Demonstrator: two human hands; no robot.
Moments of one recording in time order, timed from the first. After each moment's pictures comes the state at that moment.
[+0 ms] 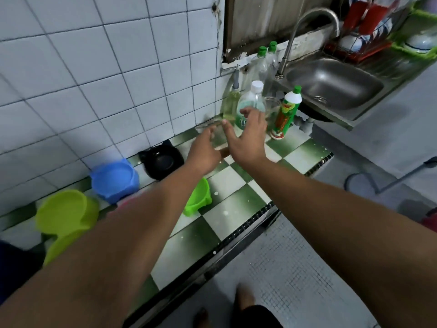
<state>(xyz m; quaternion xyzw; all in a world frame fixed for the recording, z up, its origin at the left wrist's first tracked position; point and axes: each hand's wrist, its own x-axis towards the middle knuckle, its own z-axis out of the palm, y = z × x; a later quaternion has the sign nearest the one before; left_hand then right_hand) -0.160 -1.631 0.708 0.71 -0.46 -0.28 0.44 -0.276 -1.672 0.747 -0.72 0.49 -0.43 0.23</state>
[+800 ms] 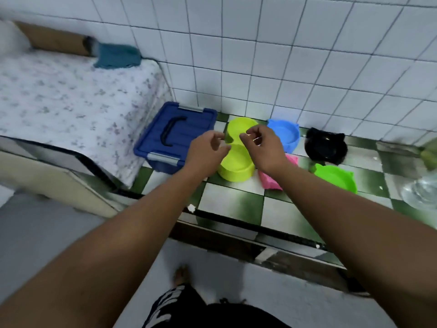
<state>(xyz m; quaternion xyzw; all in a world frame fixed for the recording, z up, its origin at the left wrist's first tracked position) -0.076 -1.227 0.723 0.88 -0.12 -0.04 0.45 -0.107 -1.400 0.717 -0.86 0.10 -0.16 0.47</state>
